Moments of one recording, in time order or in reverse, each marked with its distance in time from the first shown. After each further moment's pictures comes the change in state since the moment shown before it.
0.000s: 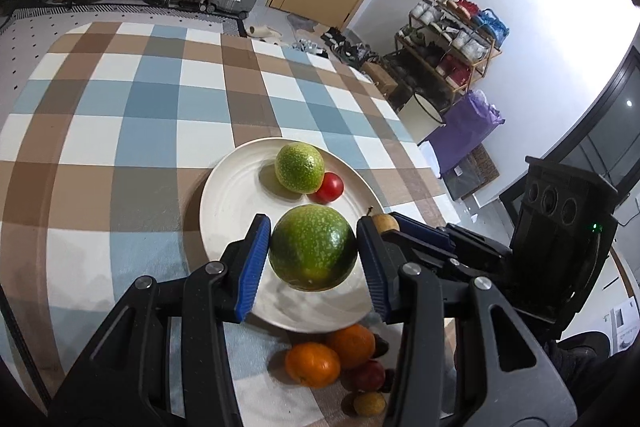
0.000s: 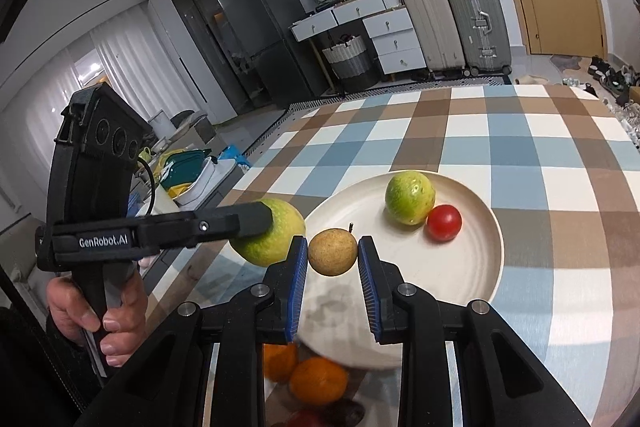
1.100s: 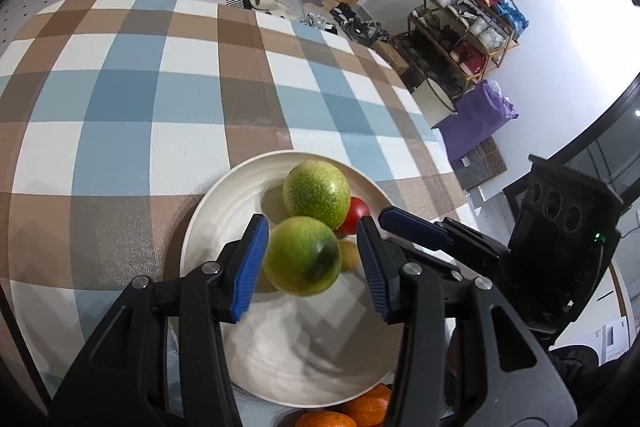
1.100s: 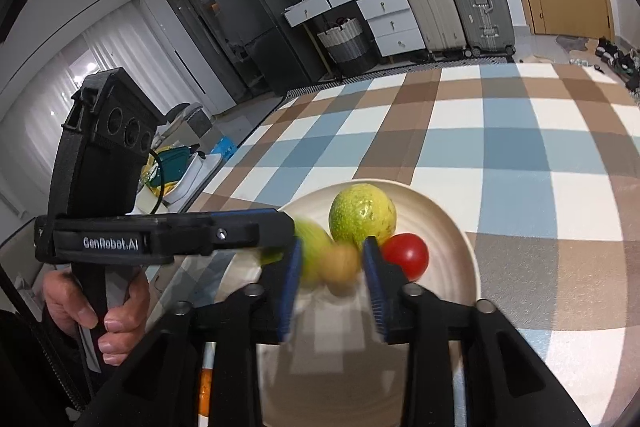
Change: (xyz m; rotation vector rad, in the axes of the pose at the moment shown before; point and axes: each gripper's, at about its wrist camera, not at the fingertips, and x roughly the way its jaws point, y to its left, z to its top) left arm 0.077 0.021 0.041 -0.046 0.093 0.008; right arm 0.046 -0.057 0.022 0.026 0.052 0.018
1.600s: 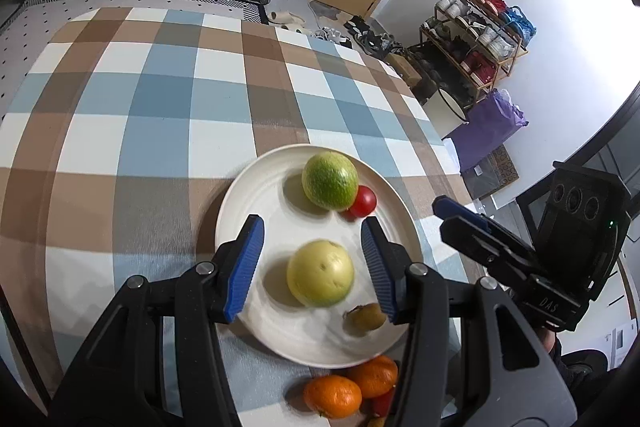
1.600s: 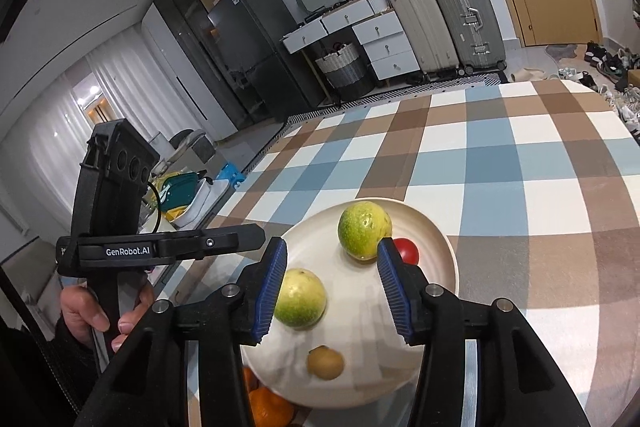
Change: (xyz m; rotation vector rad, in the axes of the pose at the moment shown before) left arm -0.044 -0.002 -0.026 -0.003 -0.057 0.069; right arm -0.044 0.006 -0.004 0.035 -0.093 0.008
